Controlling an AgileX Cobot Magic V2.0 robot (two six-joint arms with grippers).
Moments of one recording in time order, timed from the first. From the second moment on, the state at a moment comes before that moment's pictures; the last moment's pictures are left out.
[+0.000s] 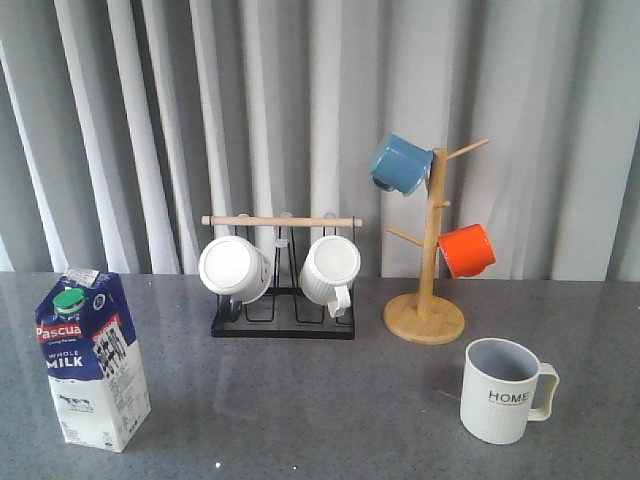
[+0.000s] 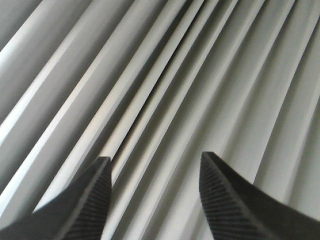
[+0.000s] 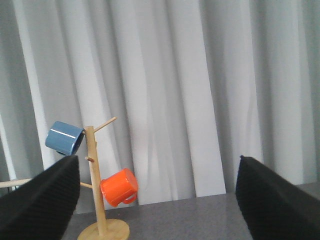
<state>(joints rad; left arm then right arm) 0.11 0.00 -0.43 -0.33 -0.03 -0.30 -0.14 0.47 -0.65 0.01 0.07 0.13</state>
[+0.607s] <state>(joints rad) 0.11 0.51 -0.86 -0.12 0.37 -0.13 -0.14 1.14 -1.12 0.06 0.52 -0.10</state>
